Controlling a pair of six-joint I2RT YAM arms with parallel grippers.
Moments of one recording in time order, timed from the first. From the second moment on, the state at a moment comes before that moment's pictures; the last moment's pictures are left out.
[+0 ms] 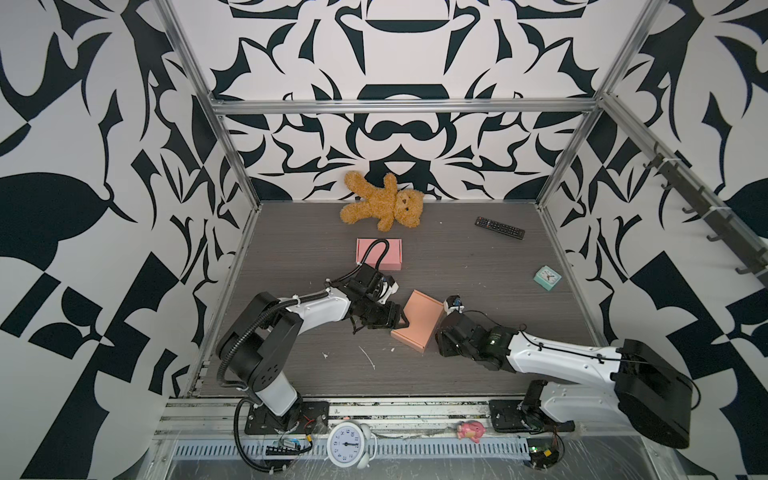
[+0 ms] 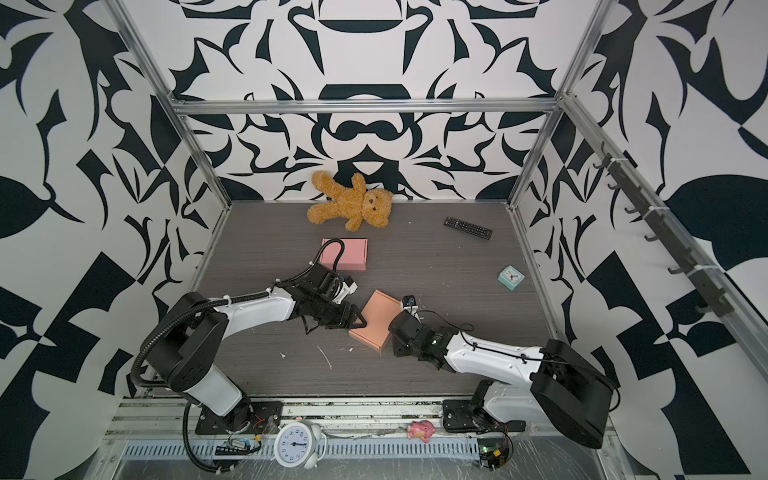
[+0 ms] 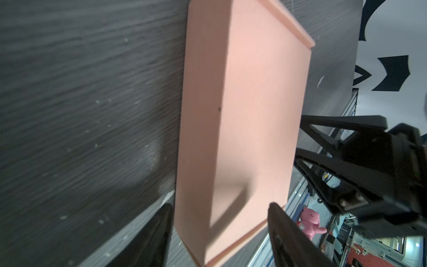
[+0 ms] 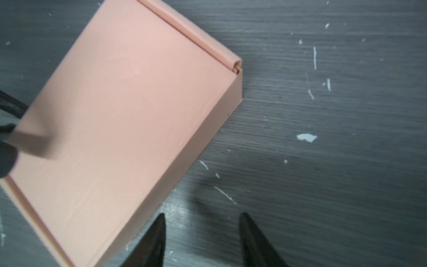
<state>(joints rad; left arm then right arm) -0.66 1.63 0.84 -0.29 0.60 -0.47 0.91 1.22 0.49 -0.30 0.23 0.76</state>
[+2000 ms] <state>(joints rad) -0.66 1.87 1.14 -0.29 0.62 -0.47 0.64 1.34 0.53 -0.14 -0.02 0.69</state>
